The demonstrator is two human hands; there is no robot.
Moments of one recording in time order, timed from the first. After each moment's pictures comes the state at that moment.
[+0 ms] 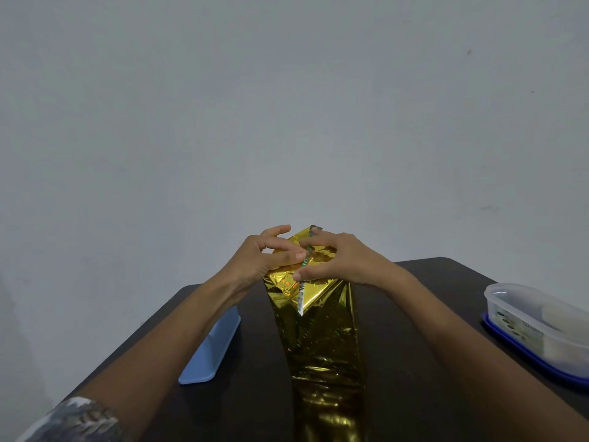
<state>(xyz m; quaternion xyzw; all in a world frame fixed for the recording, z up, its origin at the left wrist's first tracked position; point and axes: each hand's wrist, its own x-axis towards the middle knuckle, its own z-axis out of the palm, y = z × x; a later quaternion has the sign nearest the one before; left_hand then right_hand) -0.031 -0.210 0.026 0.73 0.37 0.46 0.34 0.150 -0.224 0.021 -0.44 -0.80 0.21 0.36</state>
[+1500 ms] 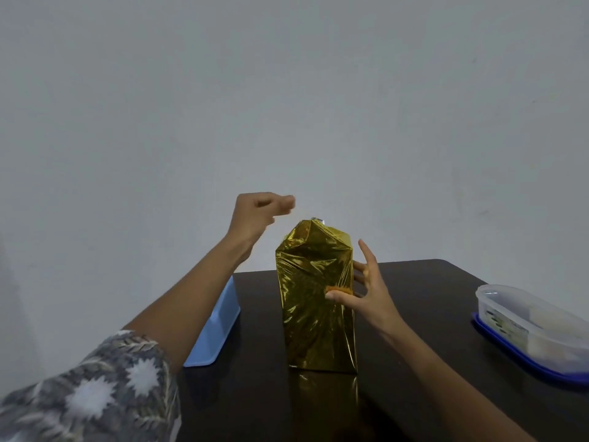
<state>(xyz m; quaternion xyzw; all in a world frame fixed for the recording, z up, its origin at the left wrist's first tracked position) -0.025 -0.201 0.058 0.68 0.39 0.58 0.23 0.171 -0.209 -0.077 -0.37 -0.65 0.32 0.58</state>
